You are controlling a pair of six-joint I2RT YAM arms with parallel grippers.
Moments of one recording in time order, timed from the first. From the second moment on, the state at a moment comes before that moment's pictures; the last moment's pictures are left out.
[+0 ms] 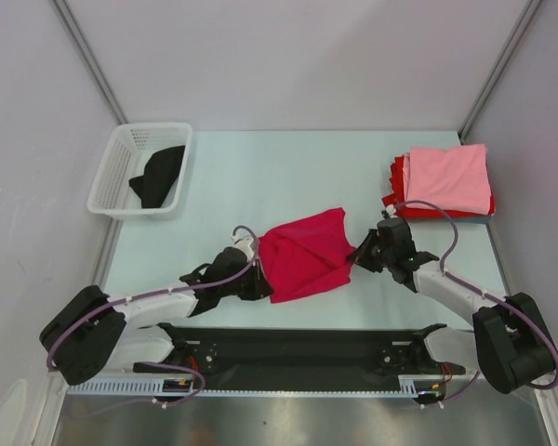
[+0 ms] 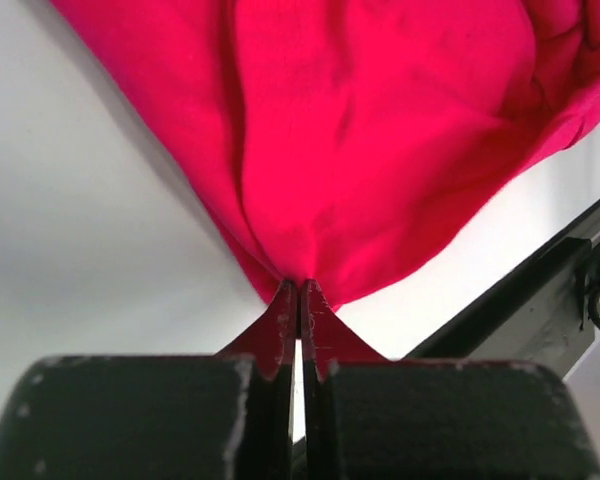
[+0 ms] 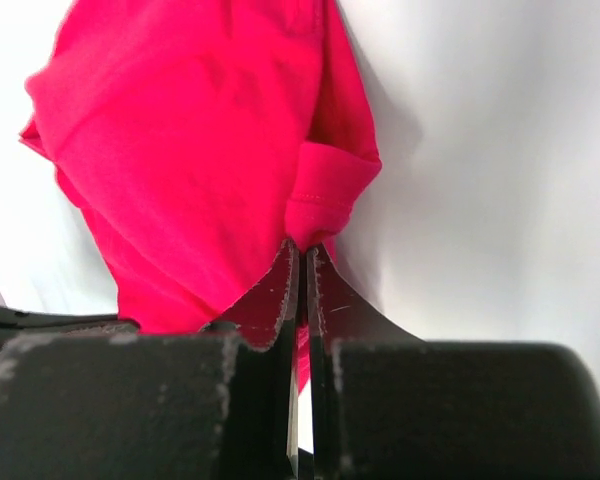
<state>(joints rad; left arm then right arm) -0.78 1.20 0.35 0.13 0.14 -0.73 0.40 1.20 0.49 -0.06 -0.11 0.81</state>
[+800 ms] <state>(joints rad) -0.55 0.73 1.18 -0.41 0.27 -0.56 0.68 1.80 2.28 -0.46 -0.14 0.57</state>
